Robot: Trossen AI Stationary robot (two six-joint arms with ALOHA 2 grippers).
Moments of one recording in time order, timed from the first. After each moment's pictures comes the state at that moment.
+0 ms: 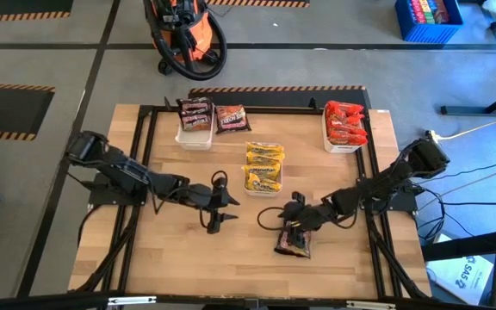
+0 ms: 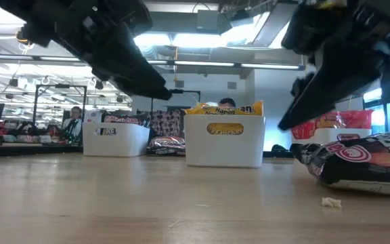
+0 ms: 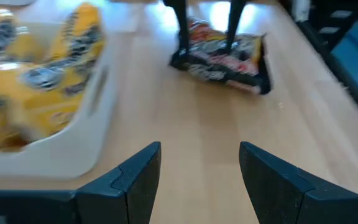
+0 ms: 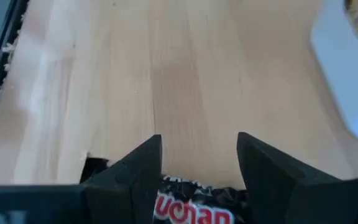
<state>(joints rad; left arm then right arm) -0.26 1.50 0.62 0.39 -0.15 -0.20 0.45 1.54 0.68 0.10 0.23 0.51</state>
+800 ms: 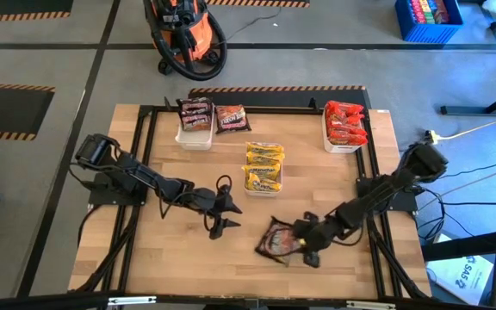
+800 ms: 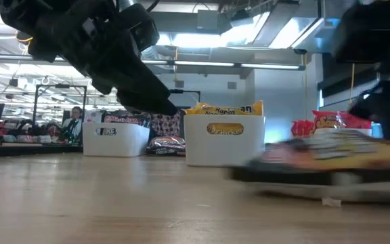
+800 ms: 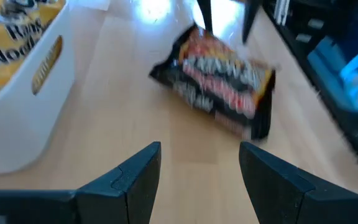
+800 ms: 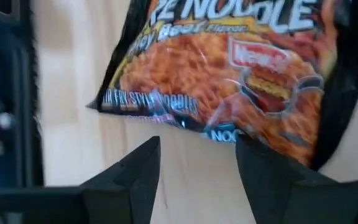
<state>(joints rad) -0.27 1.62 0.62 0.52 -0.06 -0.32 0.60 1.58 0.74 -0.12 0.06 0.81</state>
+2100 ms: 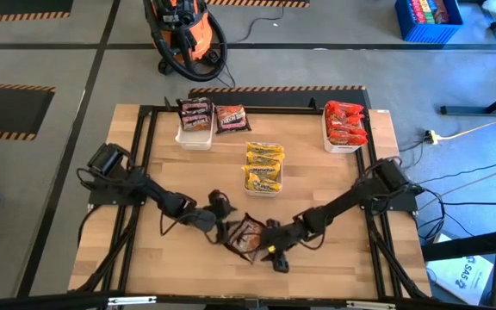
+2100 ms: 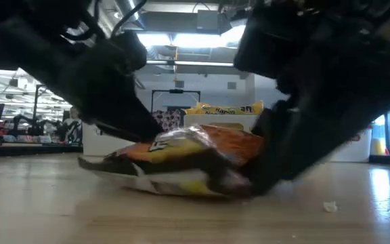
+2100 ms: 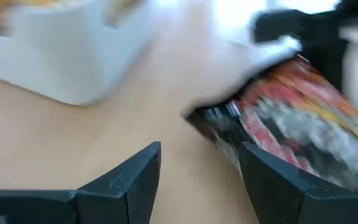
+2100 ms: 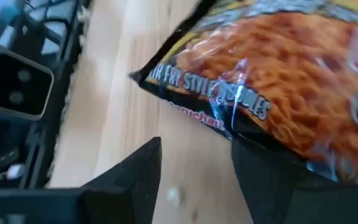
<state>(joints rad) -0.42 1.77 0.64 0.52 -0.51 -0.51 0.46 1.96 0.98 0.24 -0.08 0.52</state>
